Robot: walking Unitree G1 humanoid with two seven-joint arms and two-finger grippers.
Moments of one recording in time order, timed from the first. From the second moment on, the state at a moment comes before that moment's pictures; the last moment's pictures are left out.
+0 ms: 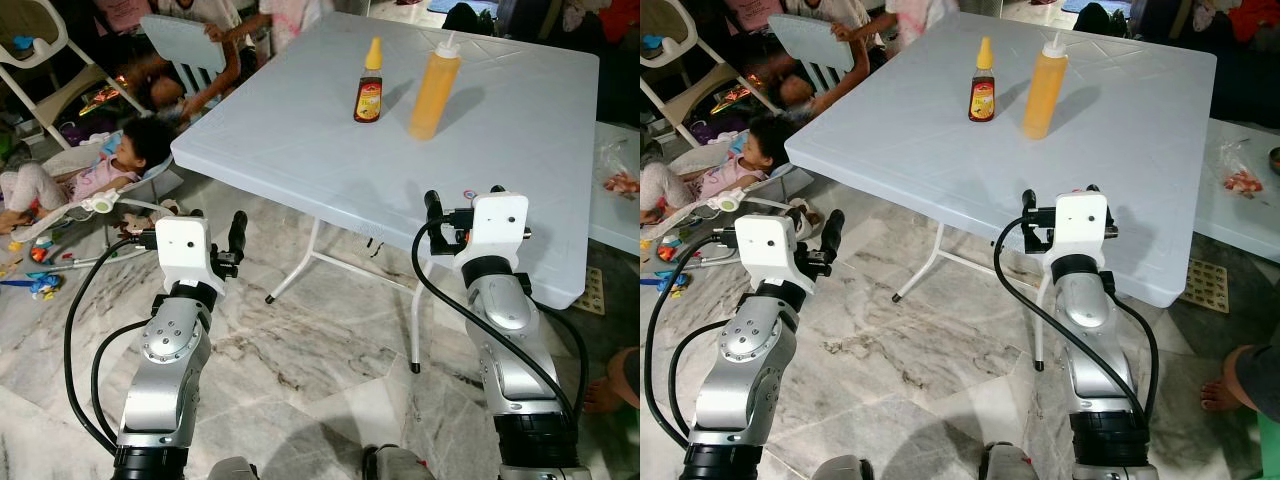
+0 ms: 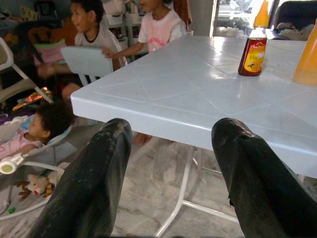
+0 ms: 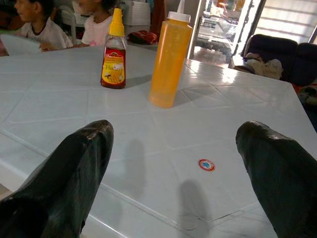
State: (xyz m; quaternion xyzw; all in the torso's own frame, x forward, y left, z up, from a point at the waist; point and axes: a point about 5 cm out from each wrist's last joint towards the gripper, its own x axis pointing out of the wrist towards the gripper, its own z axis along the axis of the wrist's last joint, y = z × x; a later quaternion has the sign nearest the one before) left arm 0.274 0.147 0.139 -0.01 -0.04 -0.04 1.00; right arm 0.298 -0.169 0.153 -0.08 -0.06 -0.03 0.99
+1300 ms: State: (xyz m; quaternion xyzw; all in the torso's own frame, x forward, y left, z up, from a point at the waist) left arm 0.273 0.144 0.140 -0.01 -0.05 -0.06 1.00; right arm 0.301 -0.165 0.153 -0.07 -0.06 -0.02 1.00
